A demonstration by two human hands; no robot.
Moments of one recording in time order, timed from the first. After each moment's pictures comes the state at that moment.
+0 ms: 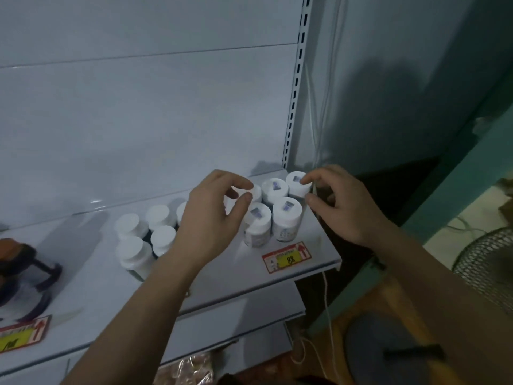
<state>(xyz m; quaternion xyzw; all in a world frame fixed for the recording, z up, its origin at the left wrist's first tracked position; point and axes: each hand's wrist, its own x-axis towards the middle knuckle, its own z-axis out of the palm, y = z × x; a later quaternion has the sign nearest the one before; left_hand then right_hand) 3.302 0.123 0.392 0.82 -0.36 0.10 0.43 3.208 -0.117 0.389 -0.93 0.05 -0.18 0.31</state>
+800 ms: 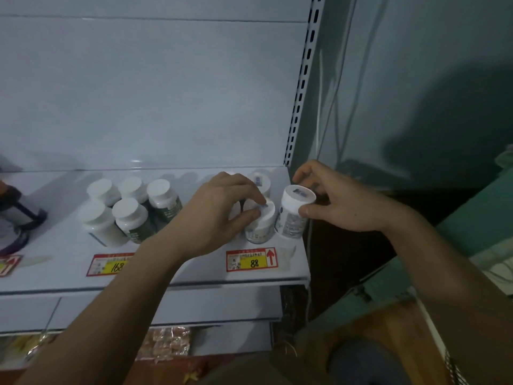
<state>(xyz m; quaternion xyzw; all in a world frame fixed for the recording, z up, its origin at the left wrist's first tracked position) 3.288 0.065 0.376 0.87 -0.42 0.06 0.26 3.245 -0.198 0.403 -0.93 -0.08 0.10 0.34</state>
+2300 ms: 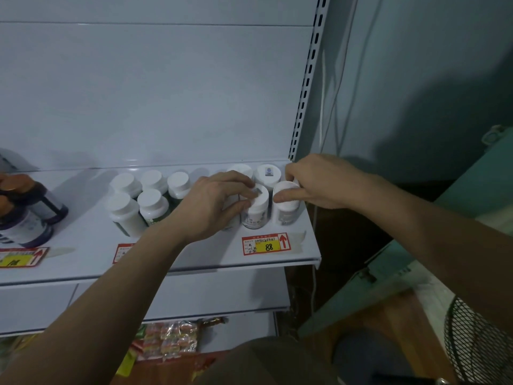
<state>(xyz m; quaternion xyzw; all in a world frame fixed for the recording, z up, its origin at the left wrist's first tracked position) 3.306 0.107 0.354 0.84 -0.47 0.08 0.27 3.265 -0.148 0.411 -0.99 -0.14 0.05 -0.05</state>
